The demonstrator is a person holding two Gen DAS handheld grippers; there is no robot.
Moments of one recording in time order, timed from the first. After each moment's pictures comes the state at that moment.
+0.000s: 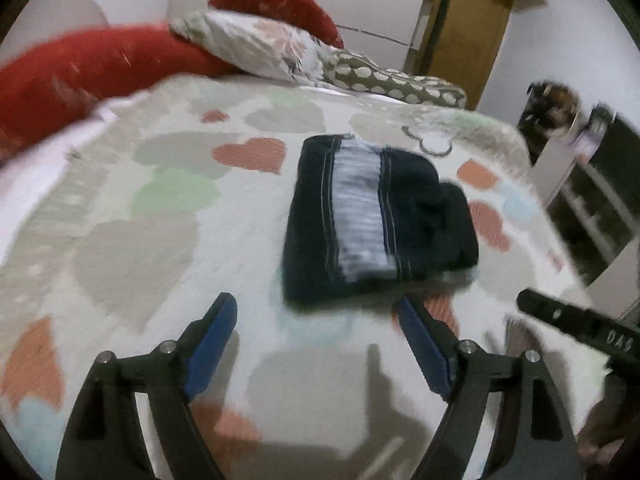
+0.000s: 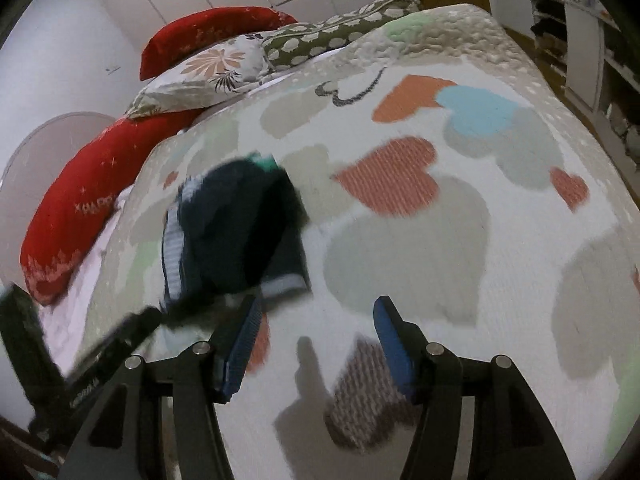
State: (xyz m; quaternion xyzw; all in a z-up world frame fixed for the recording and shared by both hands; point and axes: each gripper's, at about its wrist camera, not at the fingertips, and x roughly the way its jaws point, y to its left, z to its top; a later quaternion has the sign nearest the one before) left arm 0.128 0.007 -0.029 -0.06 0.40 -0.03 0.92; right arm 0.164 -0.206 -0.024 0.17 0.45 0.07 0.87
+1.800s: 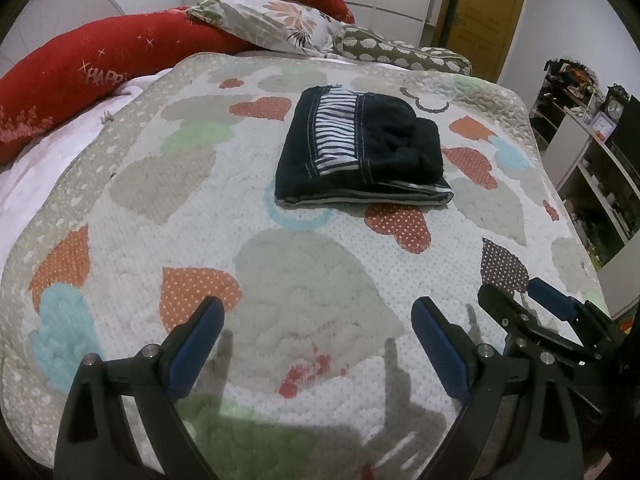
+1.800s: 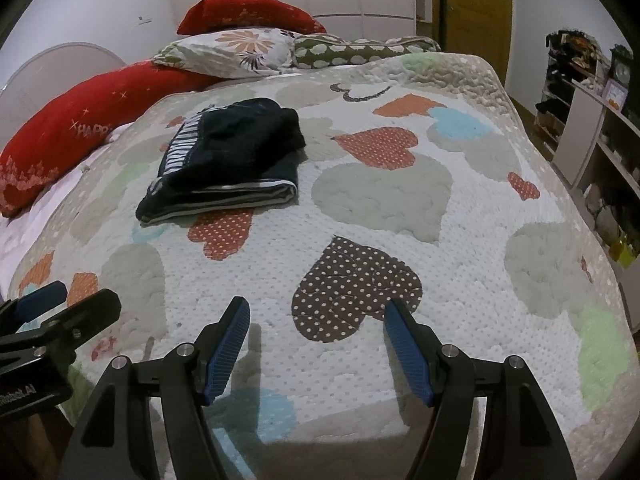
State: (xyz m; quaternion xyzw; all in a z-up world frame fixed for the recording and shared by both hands) left arm 0.071 -0.021 -0.027 -0.06 0.45 0.00 0.89; right arm 0.086 -0.178 -0.043 0.02 0.42 0.05 0.91
